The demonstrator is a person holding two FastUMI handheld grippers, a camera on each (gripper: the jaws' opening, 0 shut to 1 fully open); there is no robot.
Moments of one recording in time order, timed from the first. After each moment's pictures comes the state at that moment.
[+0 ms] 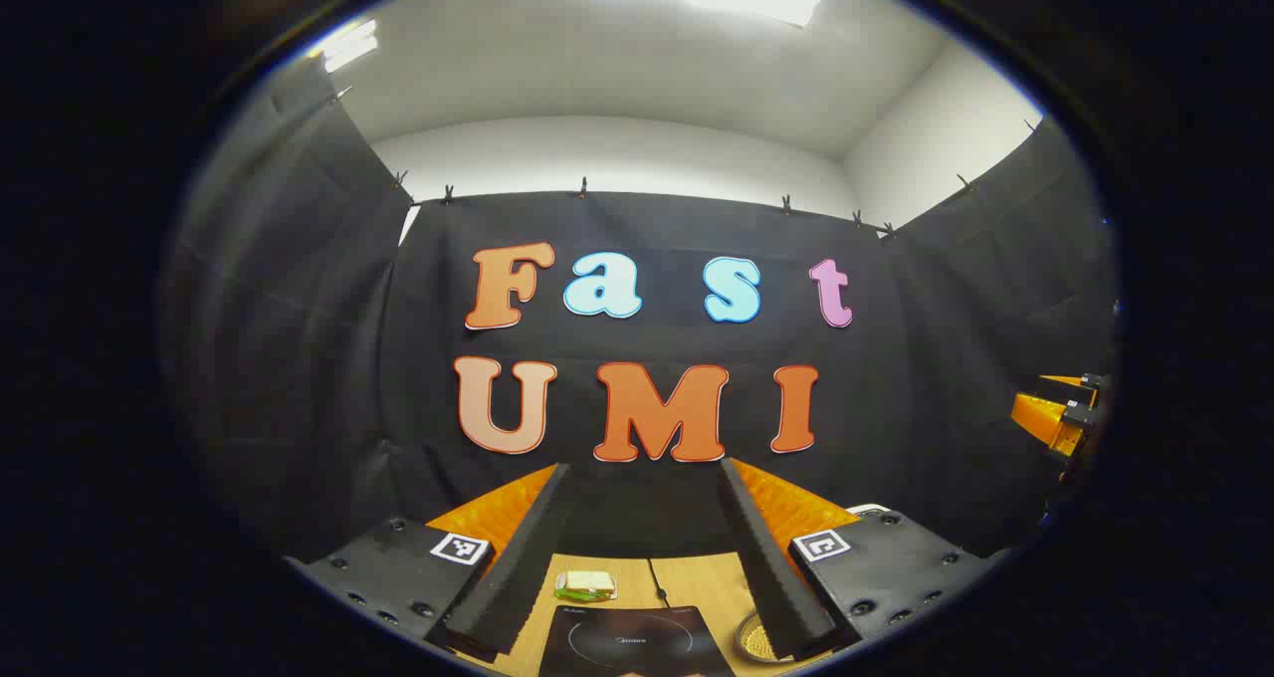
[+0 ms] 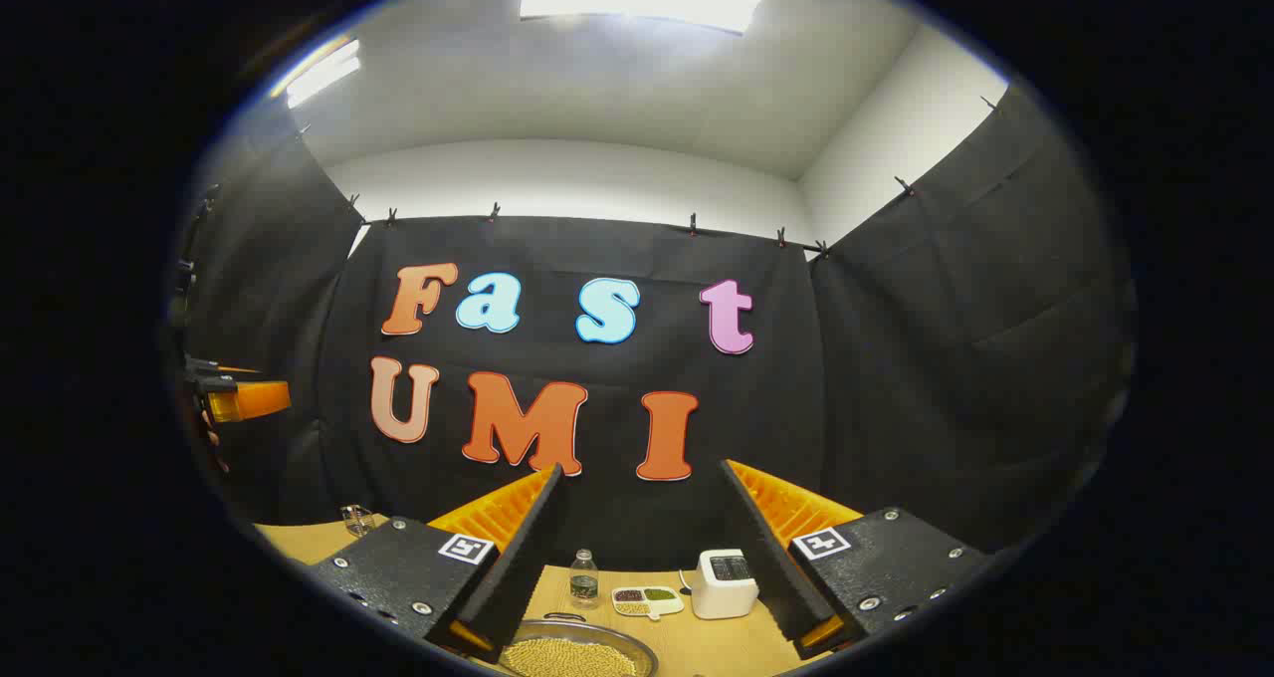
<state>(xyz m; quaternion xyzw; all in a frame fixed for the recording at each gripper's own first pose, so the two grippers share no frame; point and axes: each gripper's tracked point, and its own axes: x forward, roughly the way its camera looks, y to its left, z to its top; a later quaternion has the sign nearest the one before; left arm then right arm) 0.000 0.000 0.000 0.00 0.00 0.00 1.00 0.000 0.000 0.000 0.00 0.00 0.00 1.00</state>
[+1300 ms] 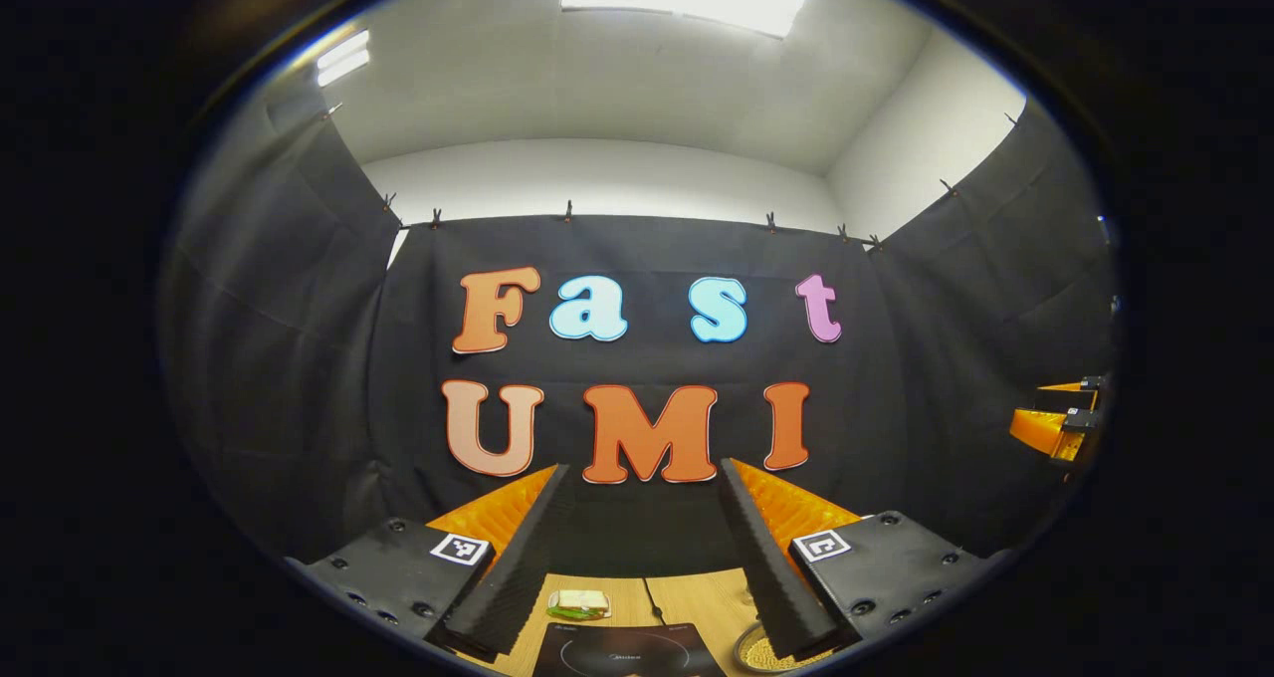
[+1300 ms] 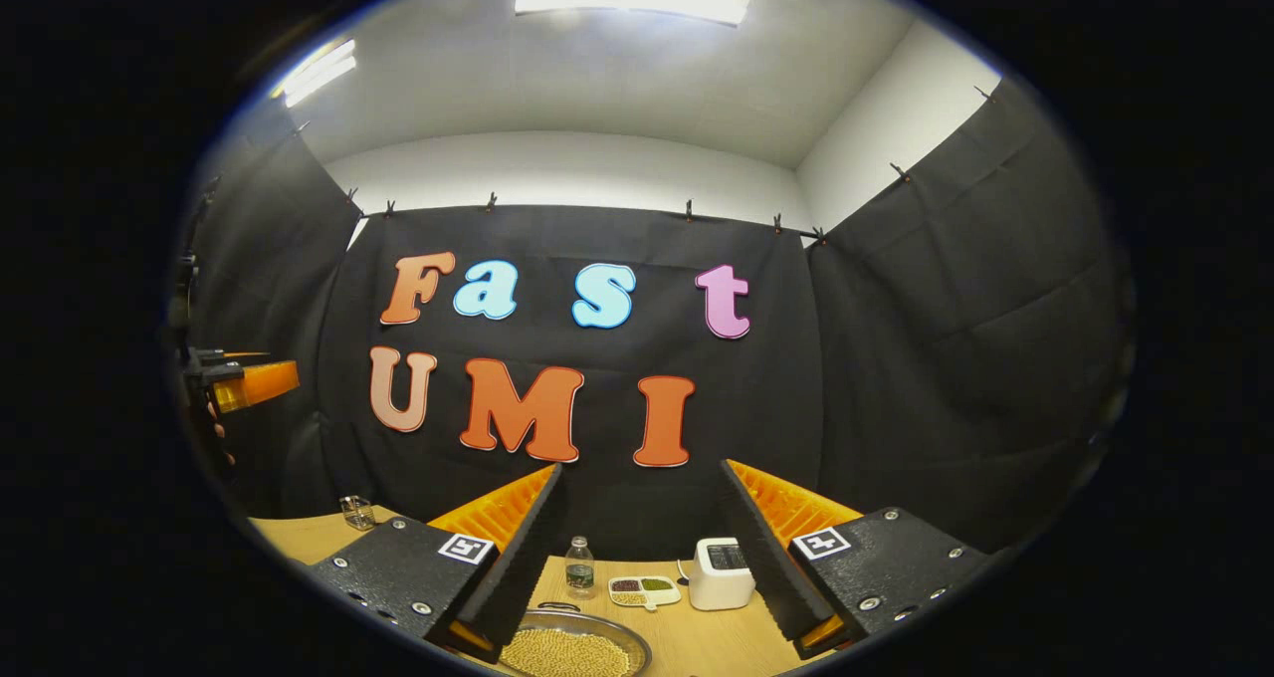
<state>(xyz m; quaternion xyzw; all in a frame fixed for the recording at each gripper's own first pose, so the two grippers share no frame) 0.007 -0.022 -0.005 0.01 -0.04 -0.01 1.00 -0.005 -0.012 -0.026 0.00 0.02 0.01 1.00</state>
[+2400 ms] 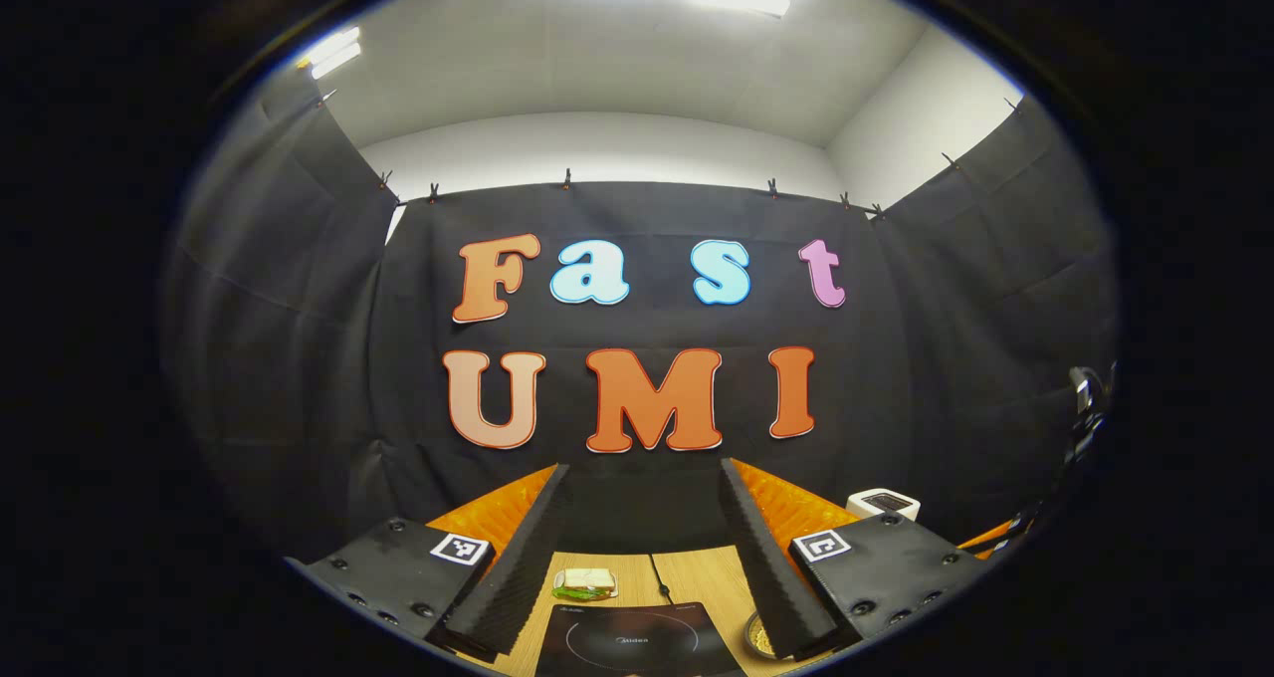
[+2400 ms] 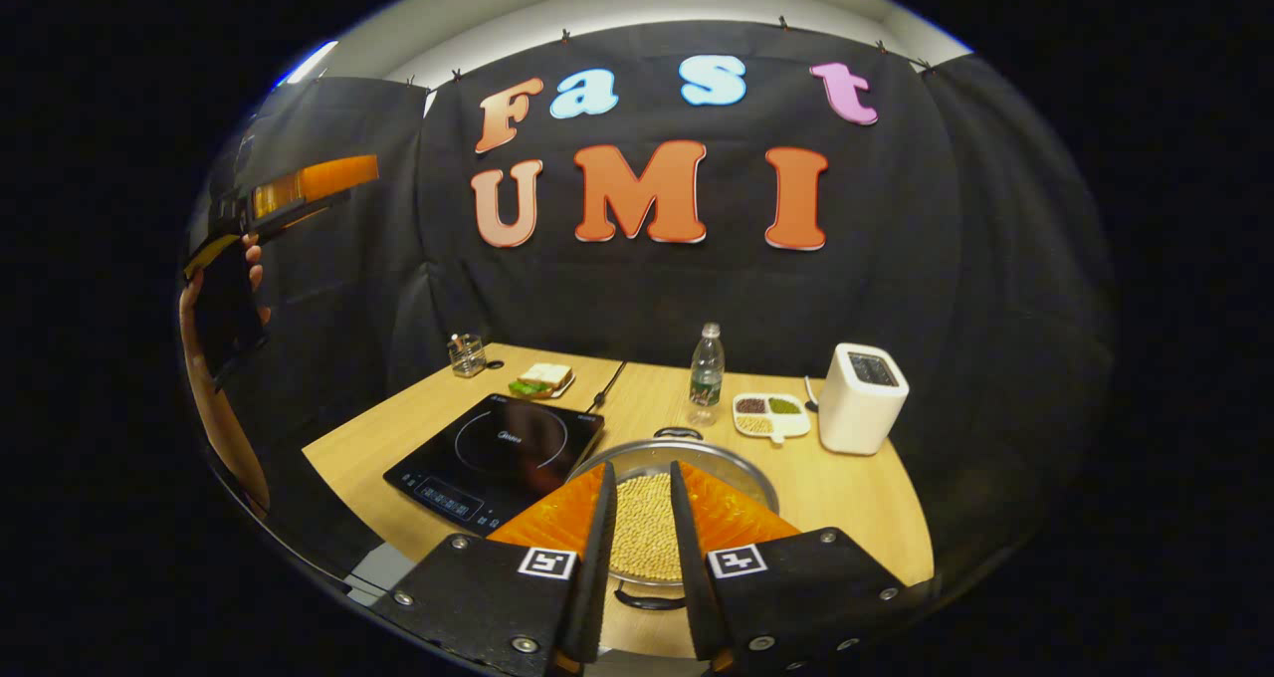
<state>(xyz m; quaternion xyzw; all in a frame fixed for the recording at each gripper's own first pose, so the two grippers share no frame) 0.014 -0.013 -0.047 0.01 0.01 0.00 1.00 -0.076 0.094 -0.251 0.03 0.34 0.20 0.92</state>
